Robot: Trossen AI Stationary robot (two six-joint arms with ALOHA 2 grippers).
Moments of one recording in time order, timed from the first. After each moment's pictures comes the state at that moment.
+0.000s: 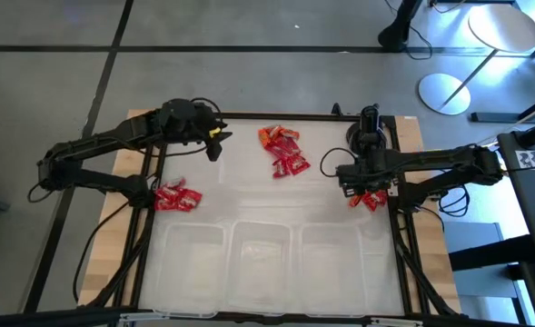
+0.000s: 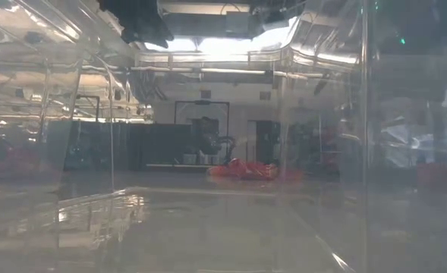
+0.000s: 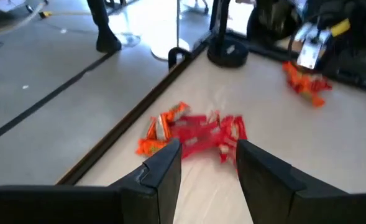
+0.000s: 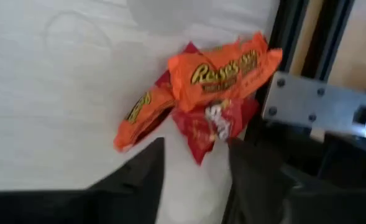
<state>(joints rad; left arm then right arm) 0.38 1.06 1.07 -0.52 -0.13 -0.10 -0.04 1.25 0.93 -1.42 0.12 1.32</state>
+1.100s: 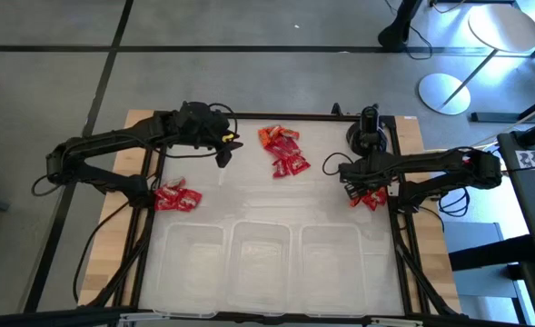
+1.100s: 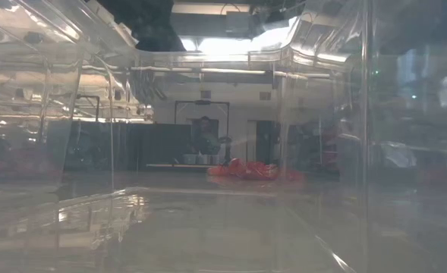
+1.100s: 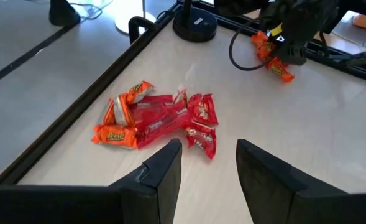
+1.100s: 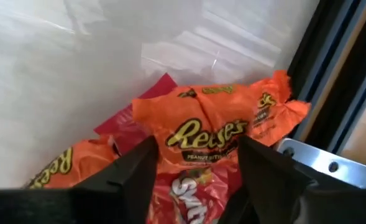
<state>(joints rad) 0.37 1.18 1.07 -0.48 0.01 -0.12 -0.23 1.25 0.61 -1.10 0.20 0.96</state>
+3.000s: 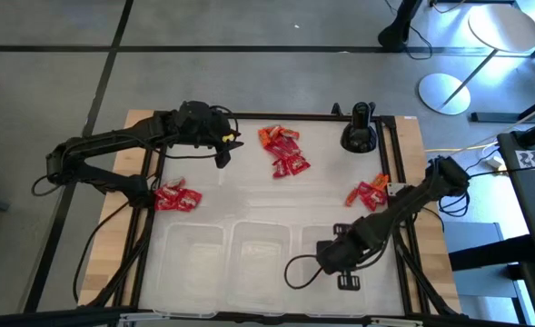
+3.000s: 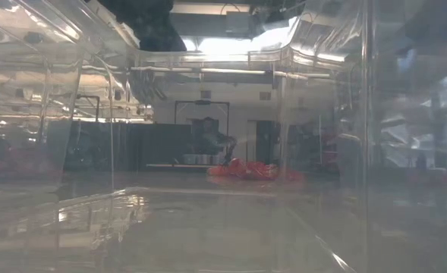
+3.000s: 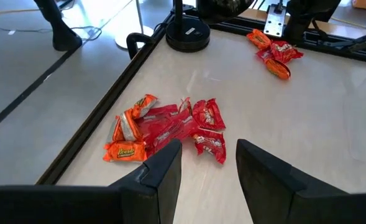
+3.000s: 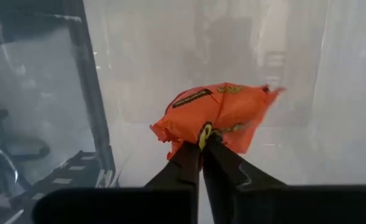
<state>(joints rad) 0.37 1.18 1.07 -0.45 0.01 0.01 0.61 1.67 1.36 -1.07 -0.22 0.65</state>
